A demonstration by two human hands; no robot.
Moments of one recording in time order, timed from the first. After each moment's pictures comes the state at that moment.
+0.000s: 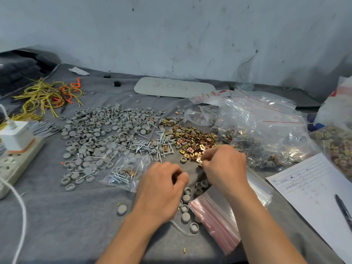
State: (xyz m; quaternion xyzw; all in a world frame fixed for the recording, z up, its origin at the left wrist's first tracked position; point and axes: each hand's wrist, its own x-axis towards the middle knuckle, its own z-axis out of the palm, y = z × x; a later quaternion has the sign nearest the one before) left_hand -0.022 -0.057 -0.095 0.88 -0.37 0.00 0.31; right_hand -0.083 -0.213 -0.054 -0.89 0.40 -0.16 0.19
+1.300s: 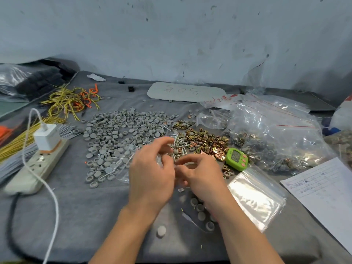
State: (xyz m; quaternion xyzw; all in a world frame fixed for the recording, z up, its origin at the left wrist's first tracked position) left_hand -0.013 -0.024 -0.056 0.78 -0.27 0.20 0.53; right_hand -0.066 -0.146 -0.062 -0.78 0.25 -0.13 0.56
